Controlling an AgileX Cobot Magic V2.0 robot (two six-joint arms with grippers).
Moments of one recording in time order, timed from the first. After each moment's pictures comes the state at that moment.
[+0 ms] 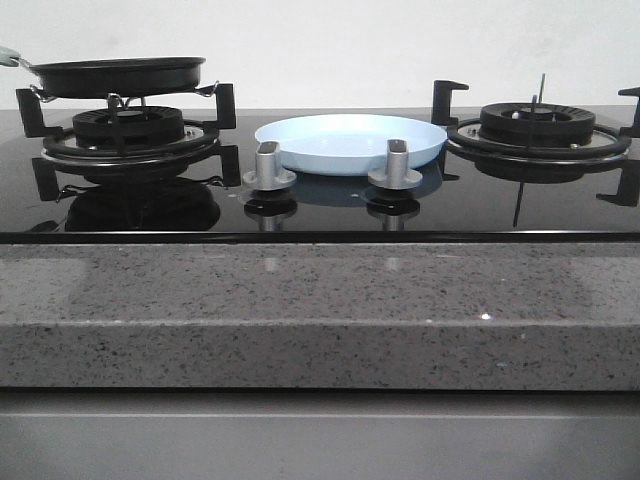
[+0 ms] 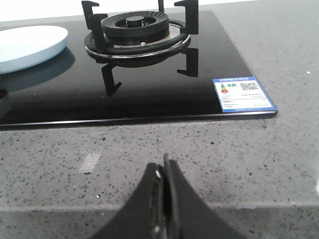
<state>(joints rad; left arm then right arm) -0.01 0.00 0.00 0.18 0.16 -0.07 -0.02 -0.01 0.03 0.14 0.23 -0.01</state>
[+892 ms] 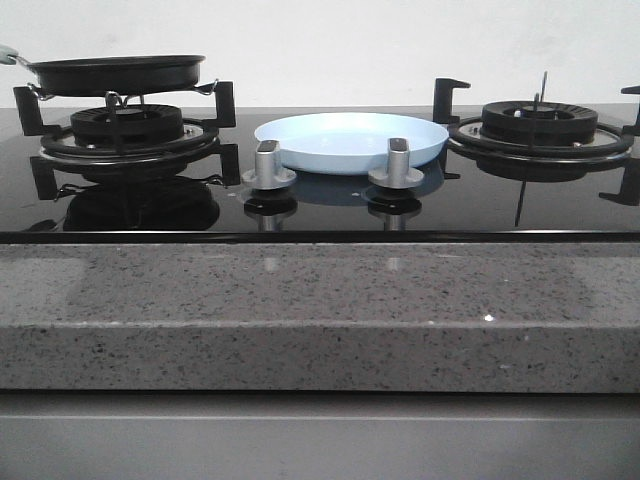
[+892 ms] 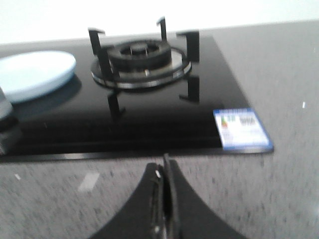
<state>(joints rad) -0.01 0.00 -0.06 0.06 0.16 -0.08 -0.02 -0.01 -0.10 0.14 0.28 -0.01</state>
